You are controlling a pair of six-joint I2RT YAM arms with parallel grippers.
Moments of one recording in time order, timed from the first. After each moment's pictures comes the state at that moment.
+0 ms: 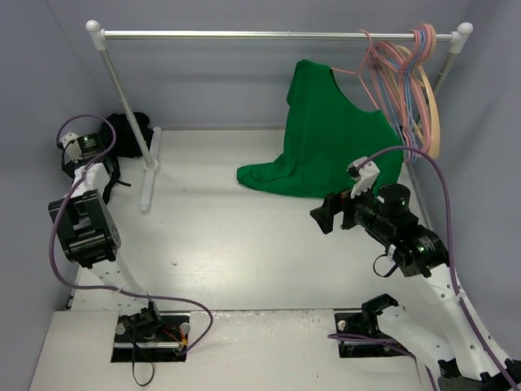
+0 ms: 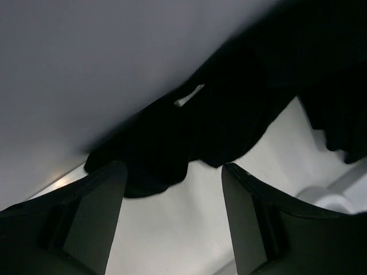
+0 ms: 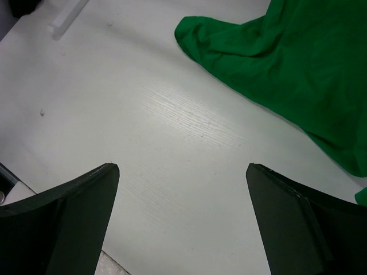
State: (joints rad) left arm 0.36 1.85 1.40 -0.25 -0.42 -0.48; right arm 0.40 0.77 0.94 -0.56 -0.24 0.11
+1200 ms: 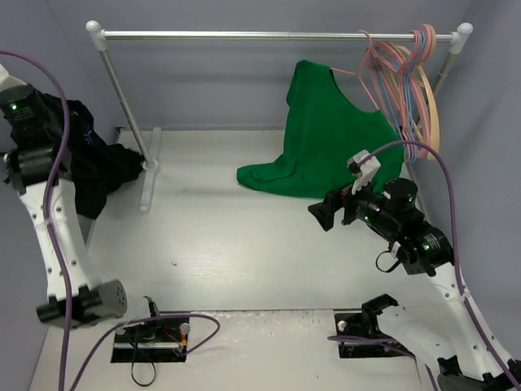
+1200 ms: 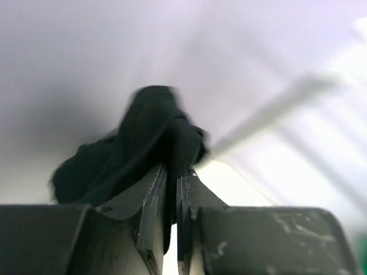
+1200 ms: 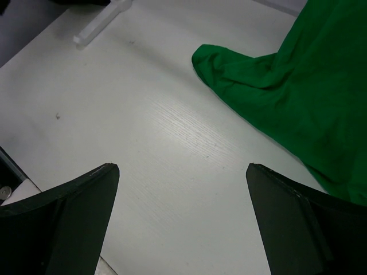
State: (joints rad) left arm 0.33 1.43 1.88 -0.68 -0.18 -0.45; right arm 0.40 0.81 1.02 -0.54 -0.32 0.05
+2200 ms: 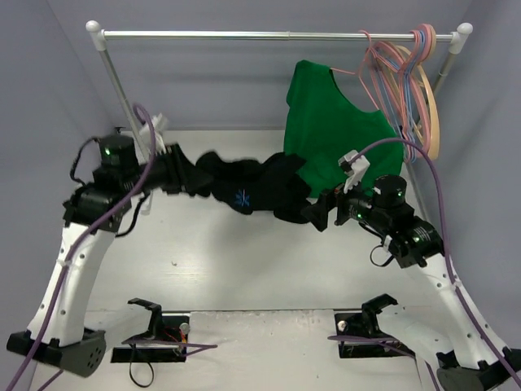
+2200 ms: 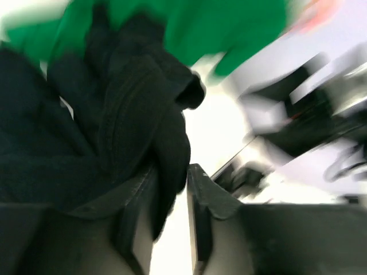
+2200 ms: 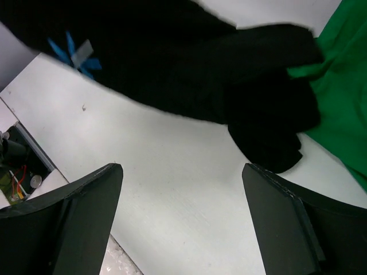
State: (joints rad) left arm -0.26 1.14 1.53 -0.76 0.61 -0.55; right arm 0.41 0.83 0.99 -0.51 -0.40 0.11
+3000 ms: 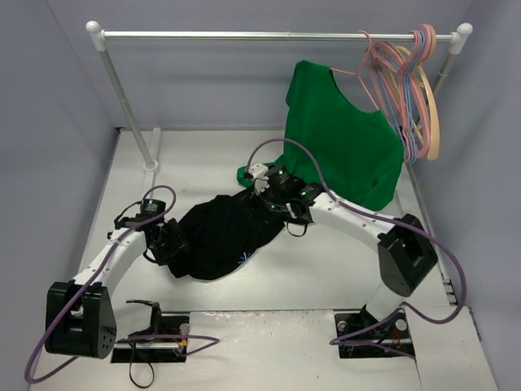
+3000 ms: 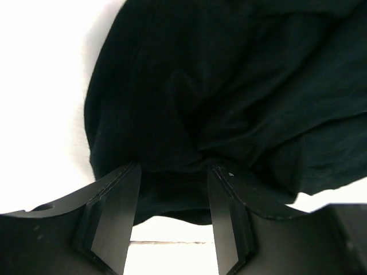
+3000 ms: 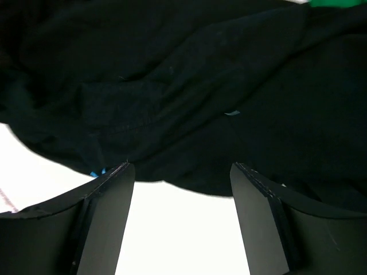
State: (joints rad) left arm -0.09 1.18 0.69 -0.75 0.13 -0.67; right arm 0.74 1.63 1.18 -0.35 -0.21 0.05
